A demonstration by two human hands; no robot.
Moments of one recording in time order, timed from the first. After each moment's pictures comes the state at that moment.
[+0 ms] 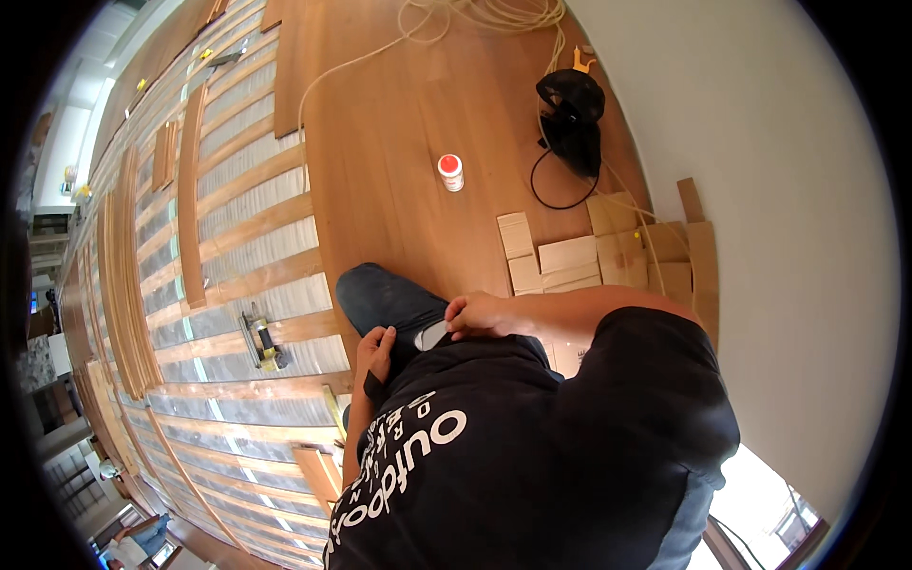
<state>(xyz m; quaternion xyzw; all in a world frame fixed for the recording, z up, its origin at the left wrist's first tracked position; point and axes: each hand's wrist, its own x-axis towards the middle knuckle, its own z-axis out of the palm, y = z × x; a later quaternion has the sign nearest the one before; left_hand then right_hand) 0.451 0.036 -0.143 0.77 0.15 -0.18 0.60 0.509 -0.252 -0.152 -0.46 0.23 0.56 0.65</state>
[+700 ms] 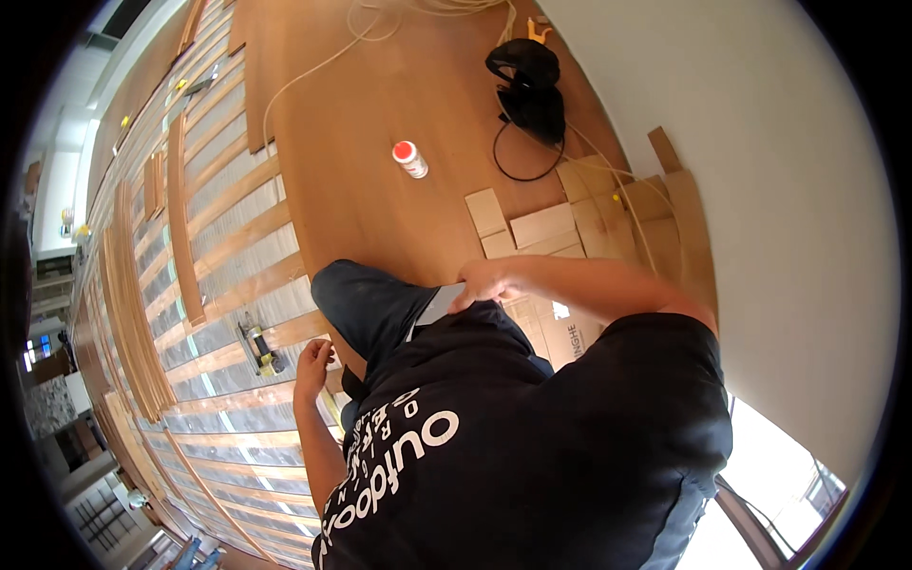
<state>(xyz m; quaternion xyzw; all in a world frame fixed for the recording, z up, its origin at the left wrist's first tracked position) 0.430 0.143 -0.146 0.81 0.17 -0.25 0.51 0.506 -0.338 -0.098 -0.71 0.03 0.54 0.45</state>
